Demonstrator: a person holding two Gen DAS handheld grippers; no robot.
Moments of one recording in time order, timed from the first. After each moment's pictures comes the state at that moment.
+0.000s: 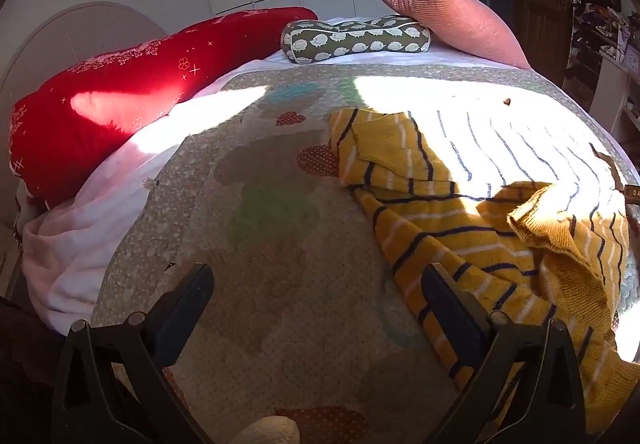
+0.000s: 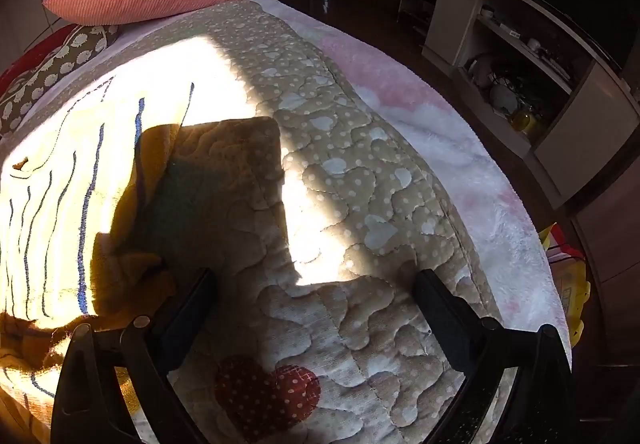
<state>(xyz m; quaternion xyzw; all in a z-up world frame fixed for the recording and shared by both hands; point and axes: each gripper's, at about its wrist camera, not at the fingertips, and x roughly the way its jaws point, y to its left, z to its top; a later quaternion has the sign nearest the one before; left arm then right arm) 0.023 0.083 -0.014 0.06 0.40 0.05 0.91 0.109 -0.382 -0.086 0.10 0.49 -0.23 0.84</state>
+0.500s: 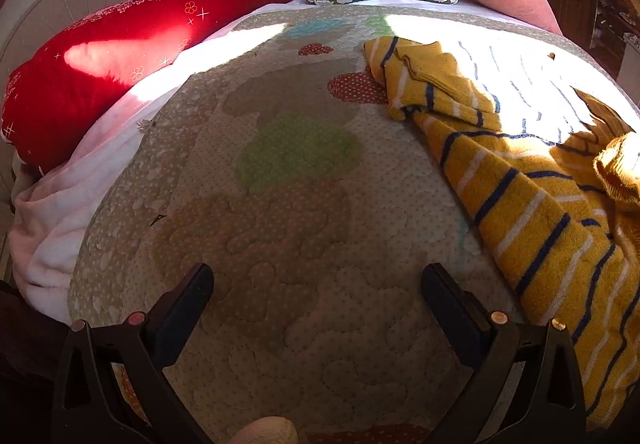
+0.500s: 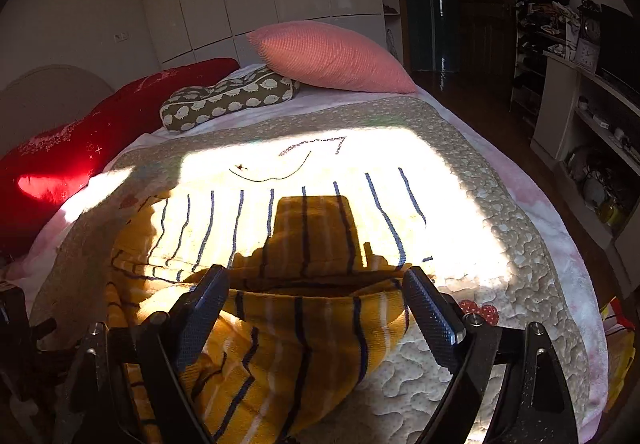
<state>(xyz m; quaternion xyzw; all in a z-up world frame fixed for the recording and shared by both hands) 0.041 0.109 -0.079 0.06 0.47 0.08 0.88 0.054 -0.226 -0.011 0.08 0.37 0.02 0.93</state>
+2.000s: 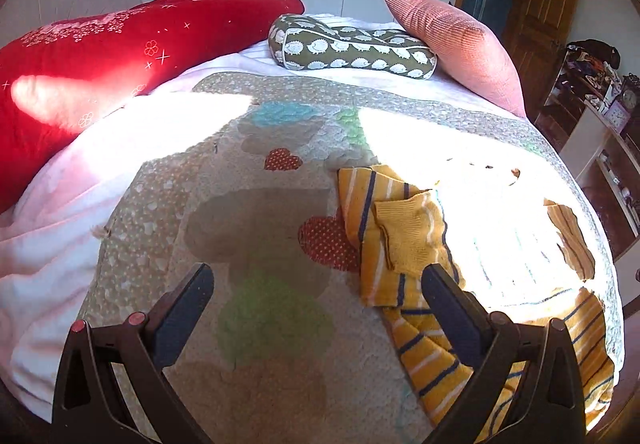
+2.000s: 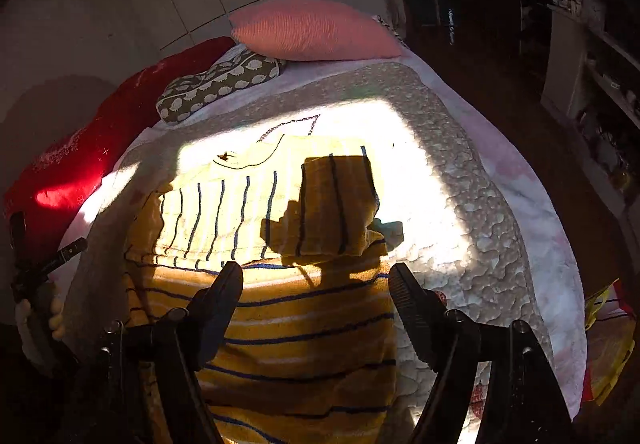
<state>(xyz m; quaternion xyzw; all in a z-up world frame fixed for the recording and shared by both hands) 0.155 0.128 0.004 -0.04 0.43 -0.03 0.90 0.078 -0.314 0.003 0.13 0.44 0.03 0.89</state>
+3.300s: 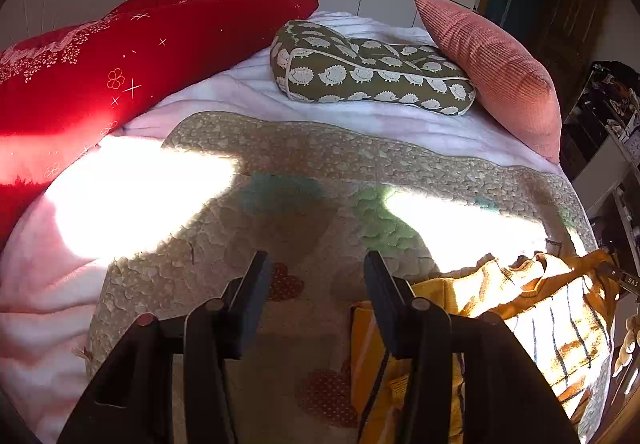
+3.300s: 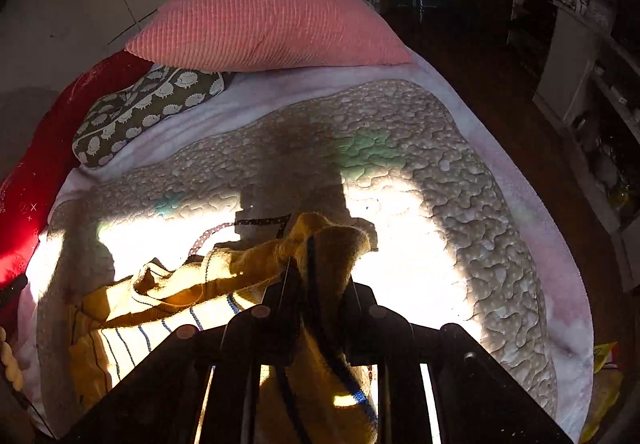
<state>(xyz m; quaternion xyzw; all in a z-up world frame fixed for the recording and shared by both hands) 0.290 0.130 0.011 -0.04 0.45 0.00 0.89 0.301 -0.316 -0.039 0.12 0.49 -0.05 0.86</state>
